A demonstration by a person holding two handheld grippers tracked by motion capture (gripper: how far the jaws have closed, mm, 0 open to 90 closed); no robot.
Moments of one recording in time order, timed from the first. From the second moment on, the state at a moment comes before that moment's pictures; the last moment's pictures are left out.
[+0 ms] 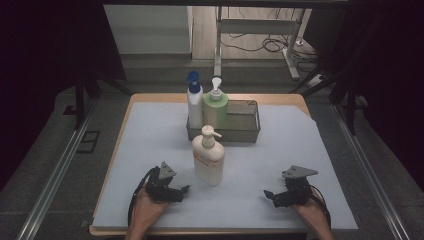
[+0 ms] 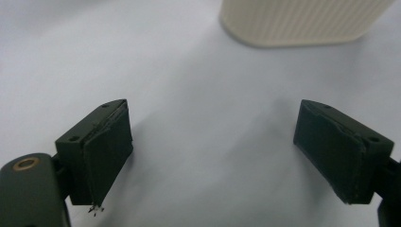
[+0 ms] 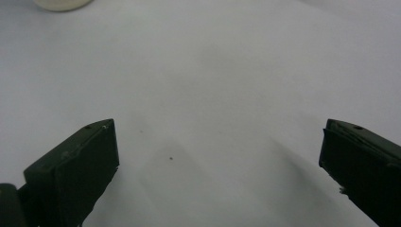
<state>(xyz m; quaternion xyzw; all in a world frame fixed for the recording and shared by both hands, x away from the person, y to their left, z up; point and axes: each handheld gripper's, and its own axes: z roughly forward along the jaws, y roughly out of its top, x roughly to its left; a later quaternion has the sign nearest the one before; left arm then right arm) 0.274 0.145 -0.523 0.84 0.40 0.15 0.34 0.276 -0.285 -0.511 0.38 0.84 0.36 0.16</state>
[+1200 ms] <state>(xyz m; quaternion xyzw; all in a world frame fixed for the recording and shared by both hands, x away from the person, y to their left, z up) 0.273 0.145 -0.524 0.84 0.40 0.15 0.34 0.281 -0.206 -0.462 0.31 0.85 0.41 0.12</state>
